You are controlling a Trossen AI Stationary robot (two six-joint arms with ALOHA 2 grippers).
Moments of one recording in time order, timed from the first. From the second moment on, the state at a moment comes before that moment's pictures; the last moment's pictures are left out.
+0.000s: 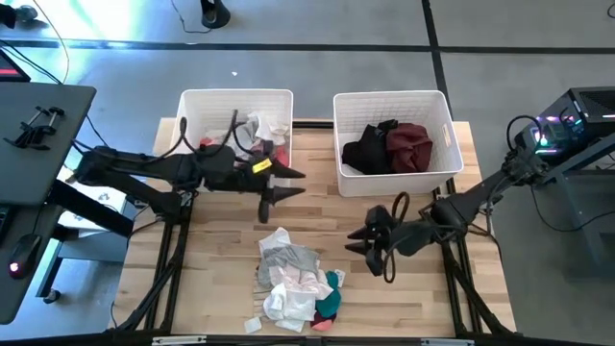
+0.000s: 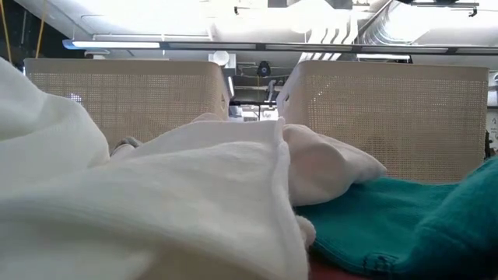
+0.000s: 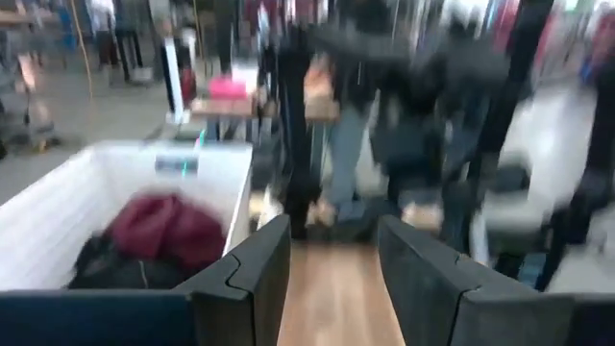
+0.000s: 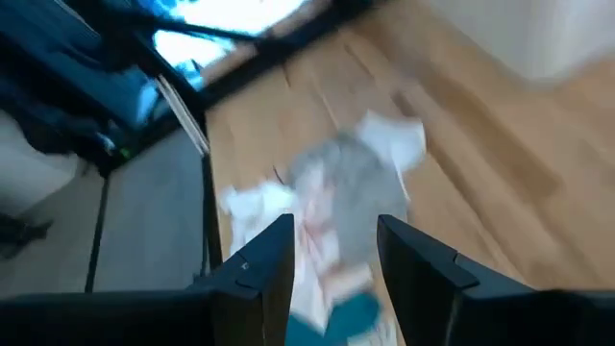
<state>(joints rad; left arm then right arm) -0.11 1.25 1.20 -0.05 -0.14 -0.04 0.54 1.30 1.13 -0.43 0.43 0.82</state>
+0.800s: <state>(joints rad) -0.27 1.27 1.20 -0.50 -0.30 -0.26 0.47 1.29 1.13 -0.35 0.50 0.57</state>
